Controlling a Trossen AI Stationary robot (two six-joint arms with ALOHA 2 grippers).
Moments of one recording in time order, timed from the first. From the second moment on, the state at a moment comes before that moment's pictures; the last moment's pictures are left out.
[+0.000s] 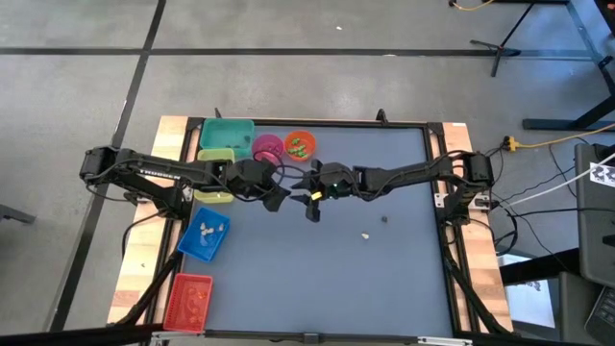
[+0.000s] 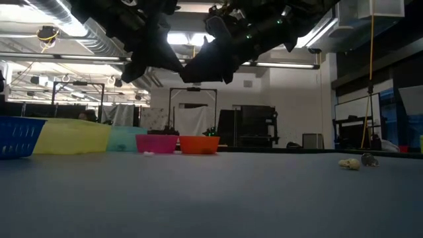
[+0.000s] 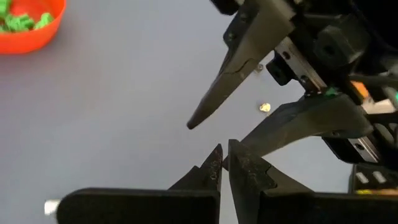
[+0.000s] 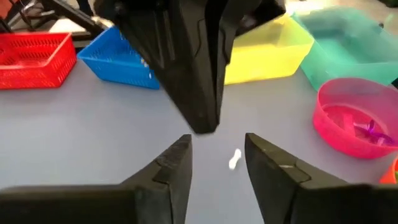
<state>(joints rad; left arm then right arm) 0.05 1.26 0.77 -0.12 -0.09 -0.81 -0.03 1.79 1.12 0.22 -0.02 0.04</state>
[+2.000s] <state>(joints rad) -0.02 1.49 0.77 -0.64 -0.03 0.12 -0.03 1.79 1.12 -0.03 -0.02 0.04</state>
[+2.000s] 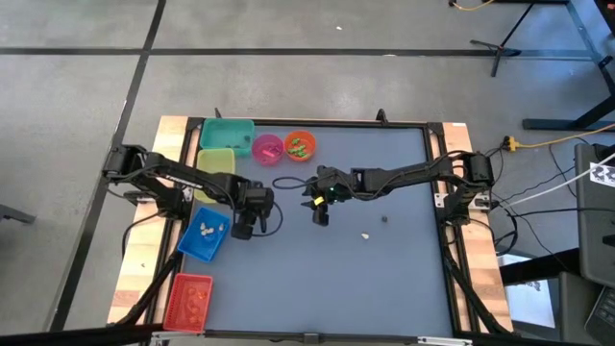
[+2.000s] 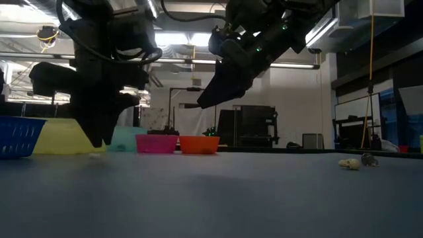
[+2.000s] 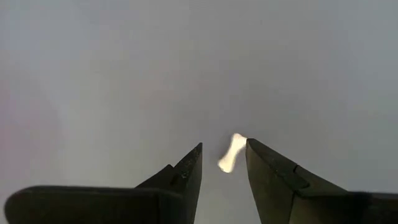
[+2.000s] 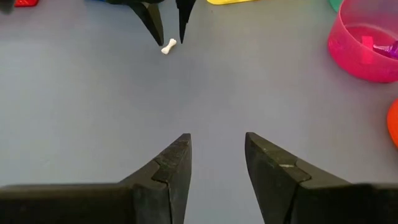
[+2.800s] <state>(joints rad) -0.04 1.49 0.69 -0.58 -0.04 0.11 -0.03 1.79 1.12 -0.03 -0.02 0.04</state>
